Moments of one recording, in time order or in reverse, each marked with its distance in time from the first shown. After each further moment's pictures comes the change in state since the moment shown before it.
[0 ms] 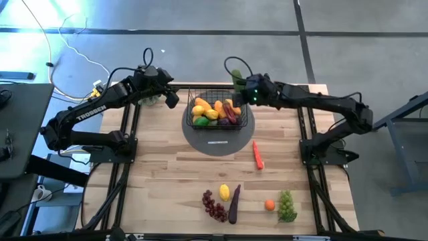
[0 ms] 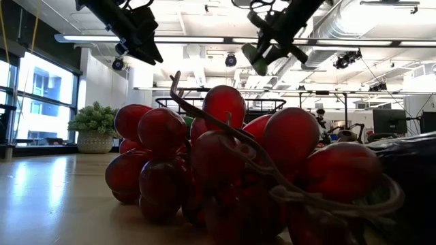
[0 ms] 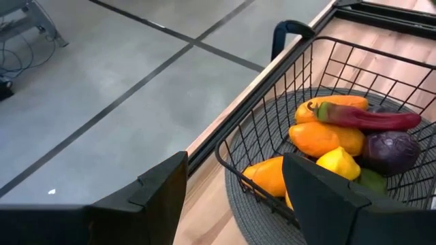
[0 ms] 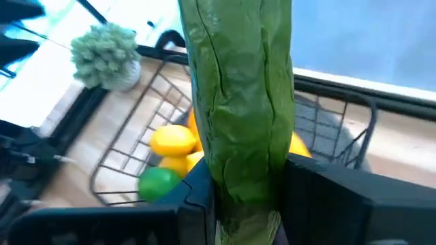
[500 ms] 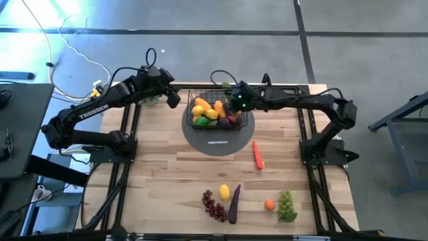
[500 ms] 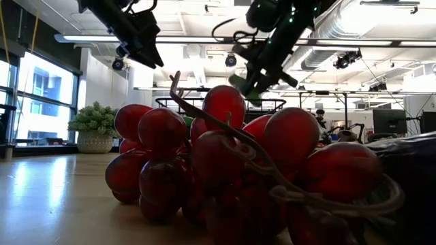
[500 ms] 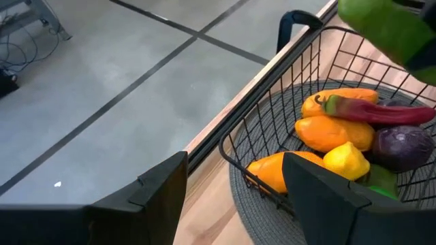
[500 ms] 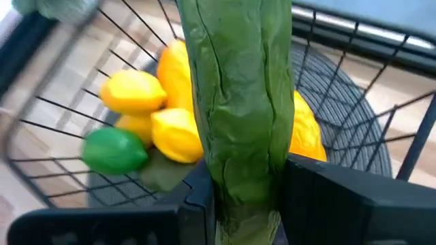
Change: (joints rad) left arm 0.000 0.028 0.000 0.000 -0.020 0.000; right arm -0.019 0.194 -0.004 0.022 -0.085 -0.055
